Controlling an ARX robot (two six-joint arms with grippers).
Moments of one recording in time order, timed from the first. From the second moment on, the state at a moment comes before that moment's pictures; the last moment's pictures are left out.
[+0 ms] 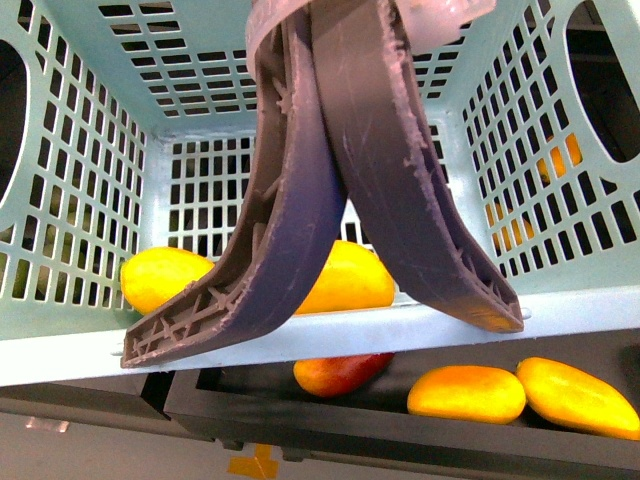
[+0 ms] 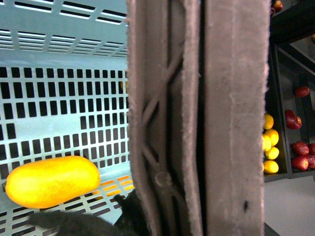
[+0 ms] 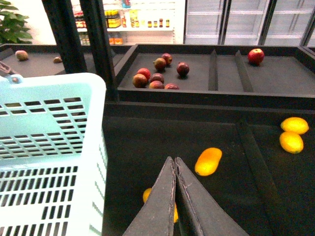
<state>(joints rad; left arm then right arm) -0.60 1.48 1.13 -0.23 0.13 -0.73 0.00 0.64 0.19 0.43 0.01 0.00</state>
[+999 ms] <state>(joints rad) -0.60 1.48 1.13 -0.23 0.13 -0.73 0.00 0.26 0.02 0.26 0.00 0.00</state>
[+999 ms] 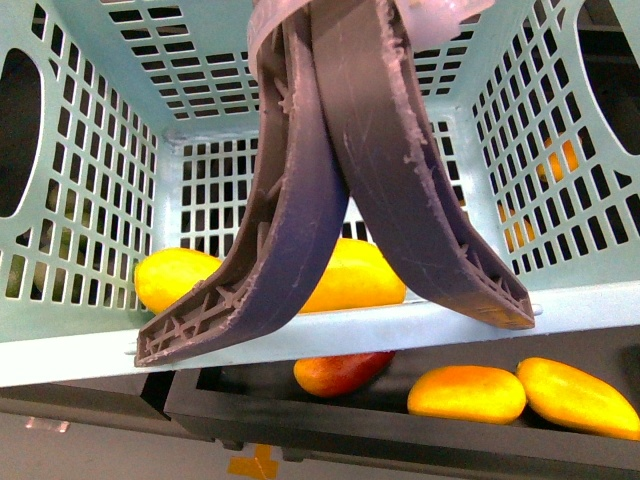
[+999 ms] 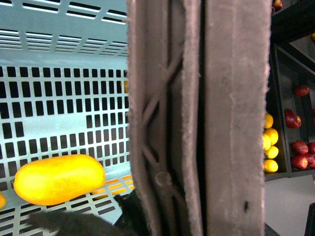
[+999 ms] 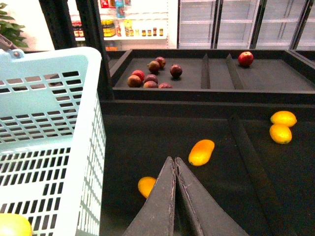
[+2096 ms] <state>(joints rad) -0.60 1.48 1.13 -0.23 0.13 -0.73 0.00 0.01 0.02 0.00 0.00 0.00</state>
